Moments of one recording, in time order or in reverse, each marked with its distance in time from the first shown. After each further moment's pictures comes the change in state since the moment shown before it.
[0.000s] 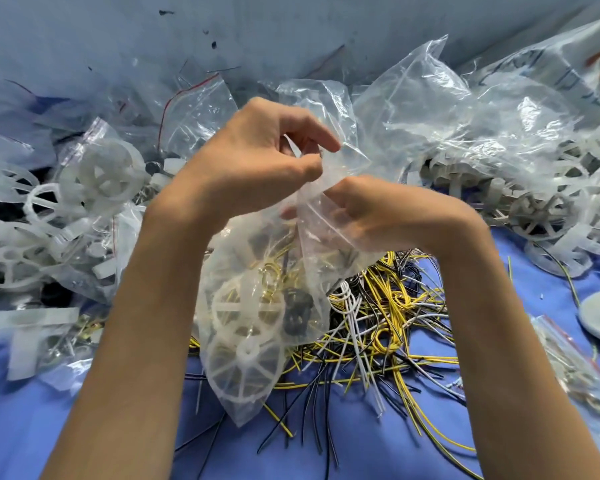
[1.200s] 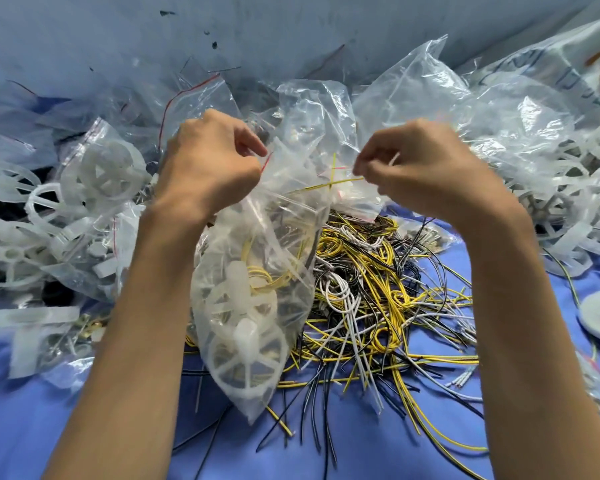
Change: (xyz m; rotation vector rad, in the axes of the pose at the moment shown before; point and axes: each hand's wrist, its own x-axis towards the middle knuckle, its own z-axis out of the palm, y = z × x) left_hand 0.009 -0.036 -0.009 0.427 0.352 -0.239; right_hand -0.010 0.011 -0.024 0.007 0.507 0.240
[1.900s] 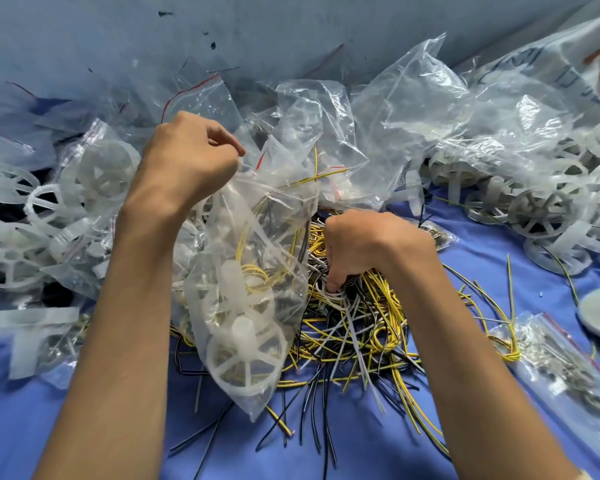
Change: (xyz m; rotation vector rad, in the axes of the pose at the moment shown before) left_hand 0.003 -0.010 -0.010 -0.063 -0.042 -0.156; right_hand 0.000 -0.001 0.067 -0.474 -0.662 0.090
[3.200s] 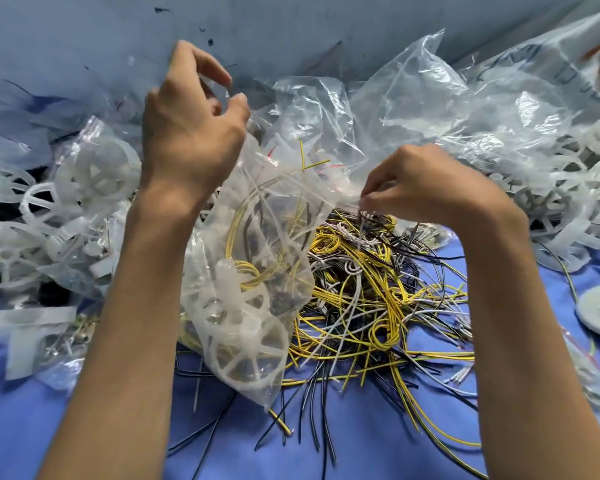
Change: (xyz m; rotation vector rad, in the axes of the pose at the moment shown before) left_hand -0.001 0.016 0.004 -0.130 0.321 0.264; right_hand -0.033 0.044 -0.035 0.278 0.459 0.016
